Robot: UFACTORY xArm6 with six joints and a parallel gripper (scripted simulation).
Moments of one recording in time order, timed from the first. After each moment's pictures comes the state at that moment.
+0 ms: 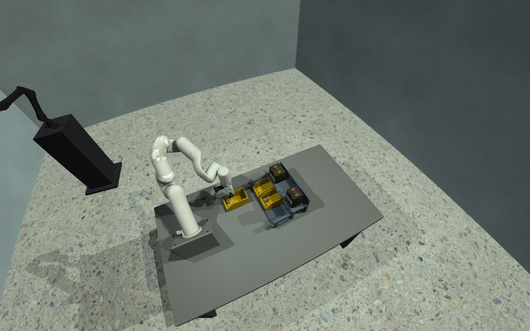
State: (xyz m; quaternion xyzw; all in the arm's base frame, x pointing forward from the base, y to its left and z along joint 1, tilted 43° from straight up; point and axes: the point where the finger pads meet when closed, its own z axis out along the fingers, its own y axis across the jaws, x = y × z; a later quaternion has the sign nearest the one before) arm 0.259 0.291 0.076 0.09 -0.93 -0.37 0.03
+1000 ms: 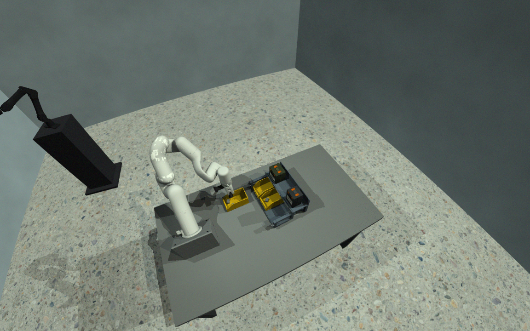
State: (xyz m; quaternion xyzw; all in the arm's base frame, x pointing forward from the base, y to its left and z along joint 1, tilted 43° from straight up) arm 0.259 0.288 0.079 0.09 -0.93 -0.37 0.03
